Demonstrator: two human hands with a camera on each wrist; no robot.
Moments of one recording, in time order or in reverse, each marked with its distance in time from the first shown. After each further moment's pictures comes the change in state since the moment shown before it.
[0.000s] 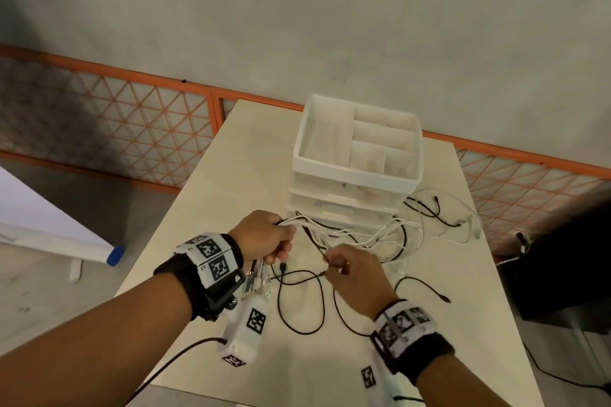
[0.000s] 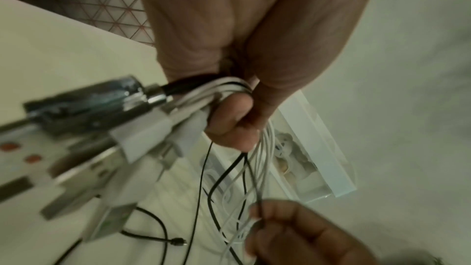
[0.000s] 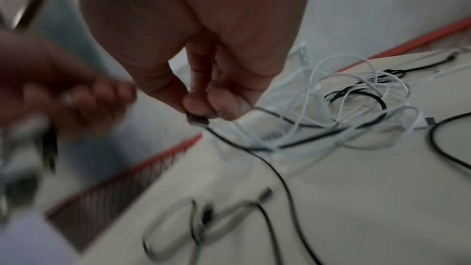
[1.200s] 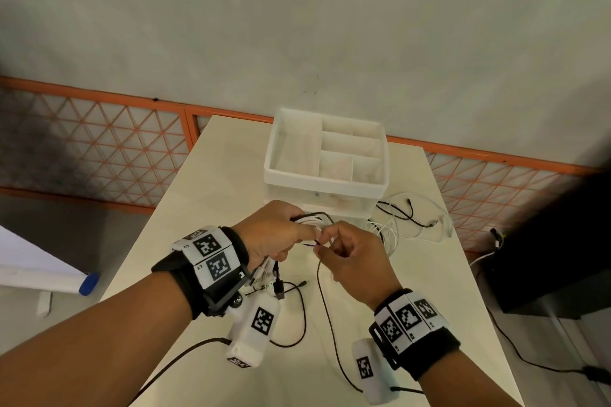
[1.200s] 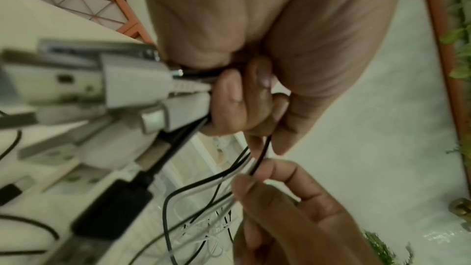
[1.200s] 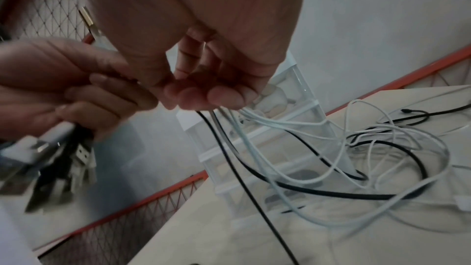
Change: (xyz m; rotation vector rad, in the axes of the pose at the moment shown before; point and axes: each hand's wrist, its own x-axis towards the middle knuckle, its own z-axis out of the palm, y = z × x) left_hand -0.020 0.061 0.032 0.040 -0.235 0.149; right_hand -0.011 -0.034 -0.051 0.249 0.146 -0.170
